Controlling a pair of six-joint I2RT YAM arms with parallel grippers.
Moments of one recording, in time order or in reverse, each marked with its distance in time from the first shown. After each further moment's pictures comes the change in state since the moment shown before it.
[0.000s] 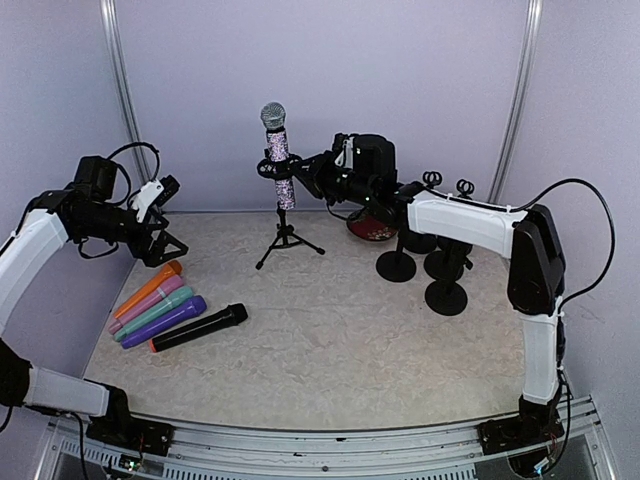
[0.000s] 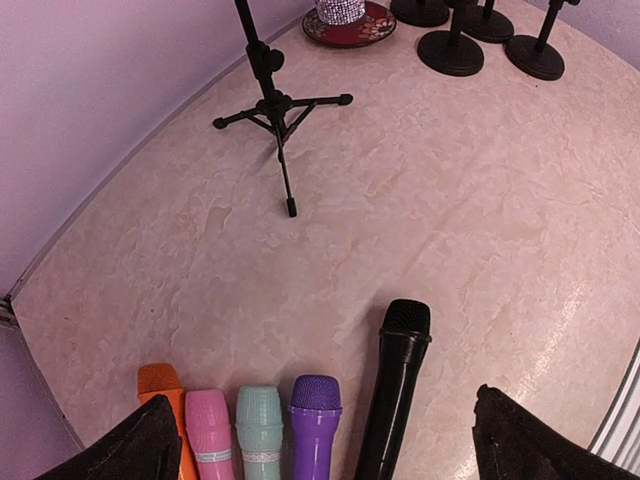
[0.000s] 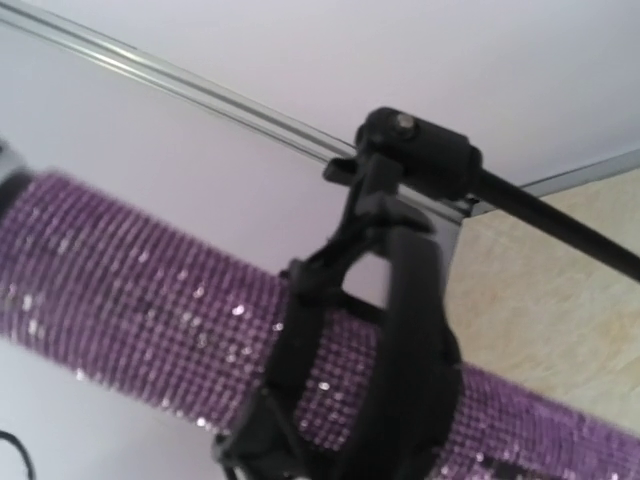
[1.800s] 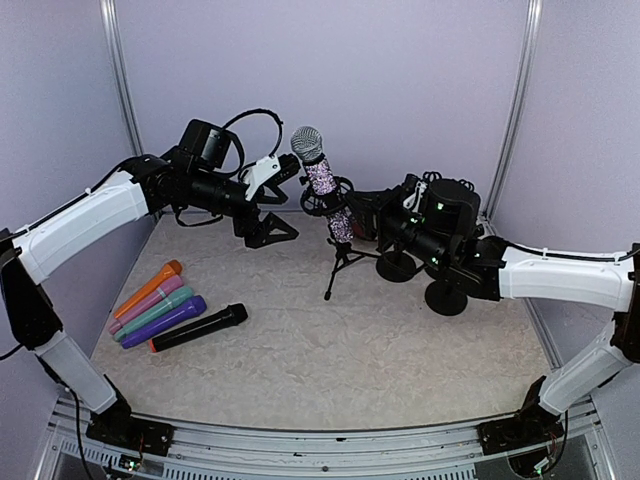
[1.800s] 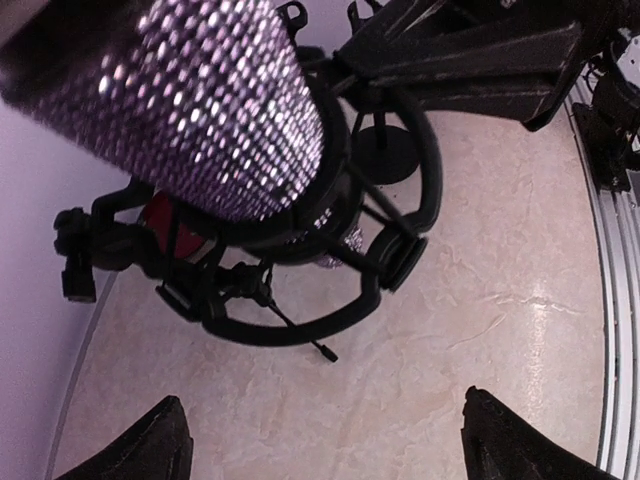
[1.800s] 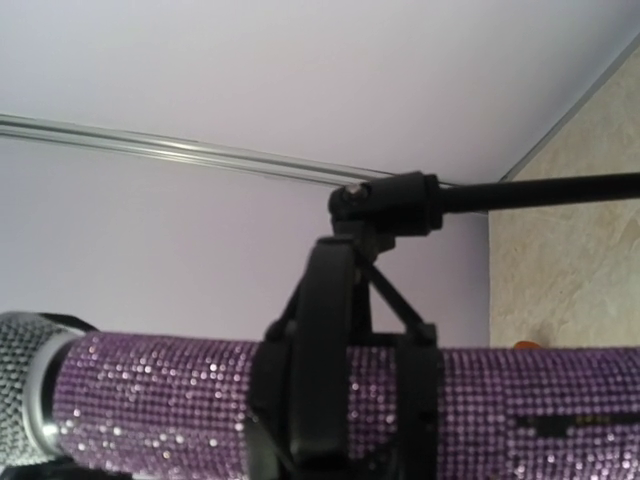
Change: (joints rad) left arm -0.570 0.385 0.361 0.220 -0.080 -0.079; right arm 0.153 -0.657 -0.801 0.206 0.320 0.319
